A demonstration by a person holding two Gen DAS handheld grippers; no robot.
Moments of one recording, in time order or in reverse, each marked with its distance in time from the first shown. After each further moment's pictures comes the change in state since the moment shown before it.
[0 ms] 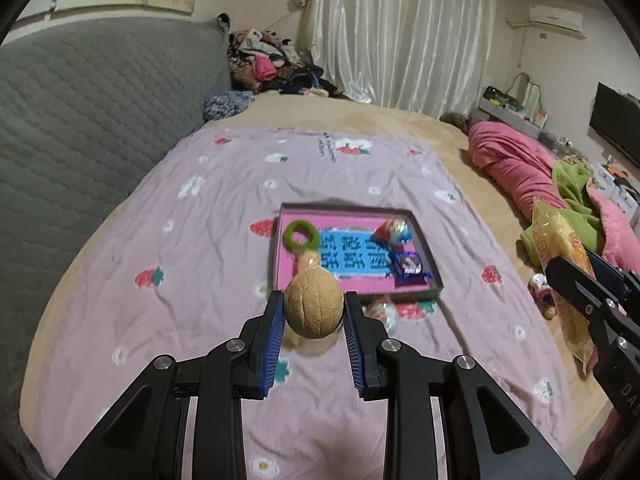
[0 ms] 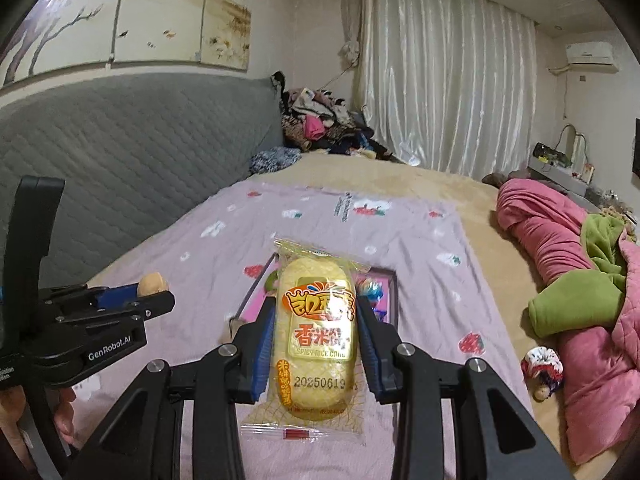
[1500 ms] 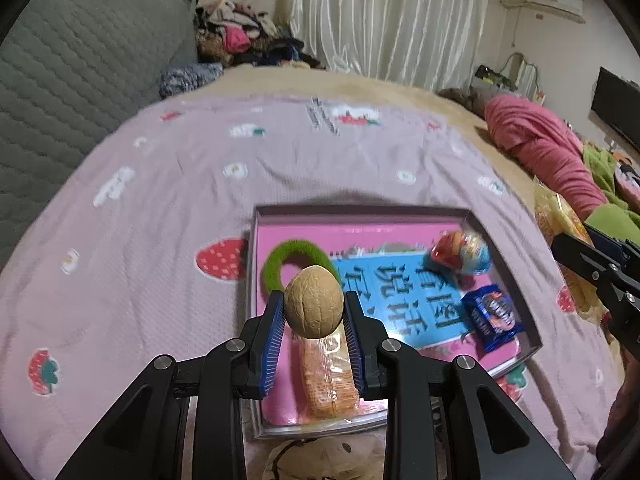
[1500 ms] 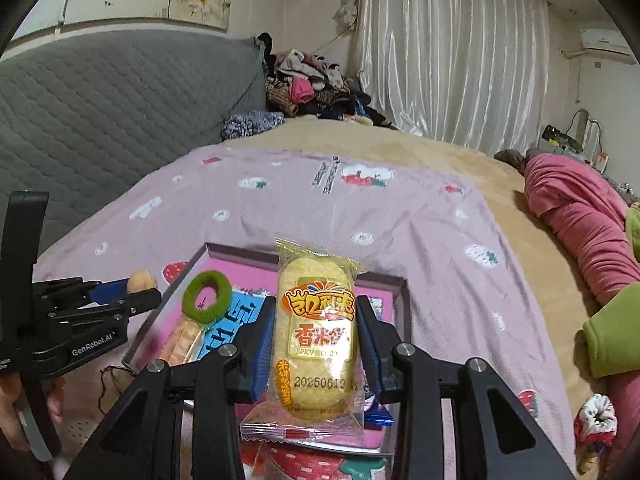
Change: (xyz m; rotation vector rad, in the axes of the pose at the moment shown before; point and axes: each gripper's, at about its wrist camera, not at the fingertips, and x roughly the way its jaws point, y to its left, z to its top) left arm 0.283 0.028 0.046 0.040 0.080 -0.068; right arm 0.268 -0.055 -0.002 -0.018 0.105 -0.018
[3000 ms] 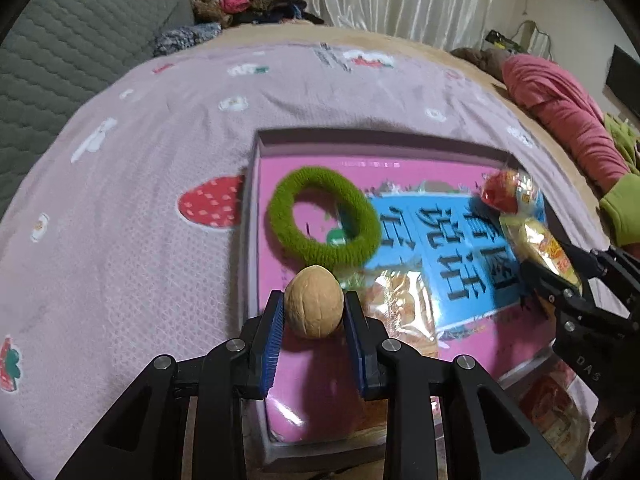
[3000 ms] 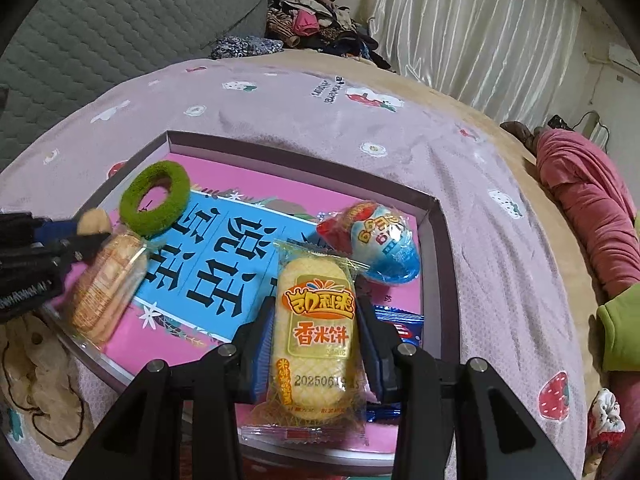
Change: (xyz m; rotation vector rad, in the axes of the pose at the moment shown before) left arm 0.069 0.010 -0.027 0.018 0.138 0.033; right arm 0.100 0.009 -0.059 -0.102 0.215 -0.083
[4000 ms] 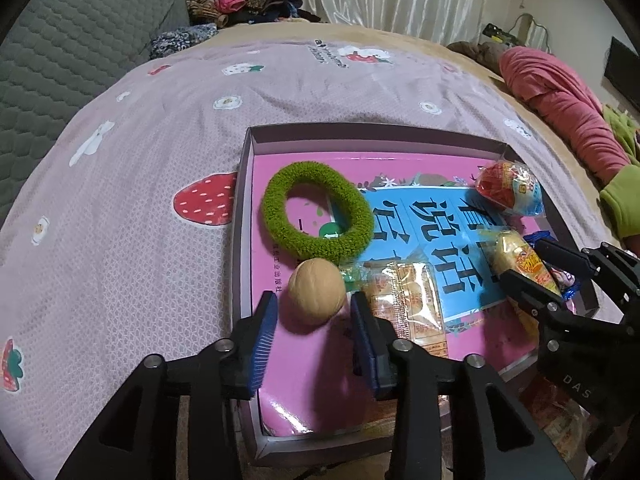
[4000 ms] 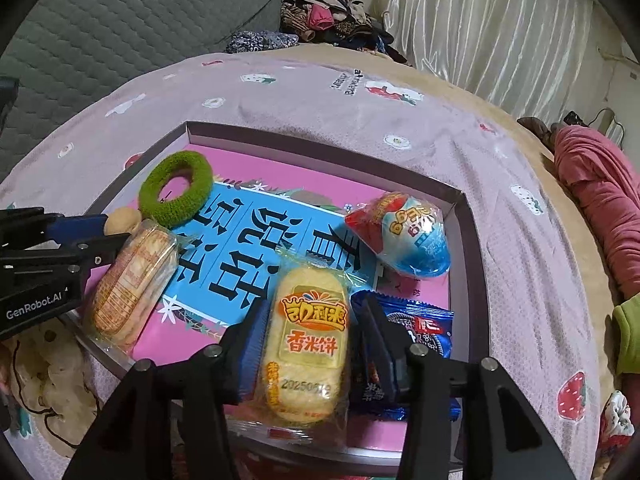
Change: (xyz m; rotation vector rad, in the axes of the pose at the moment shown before) left arm -0.004 -0.007 -0.001 0.022 0.001 0.012; right arm 0.006 0.010 -0.004 -0.010 0.019 0.057
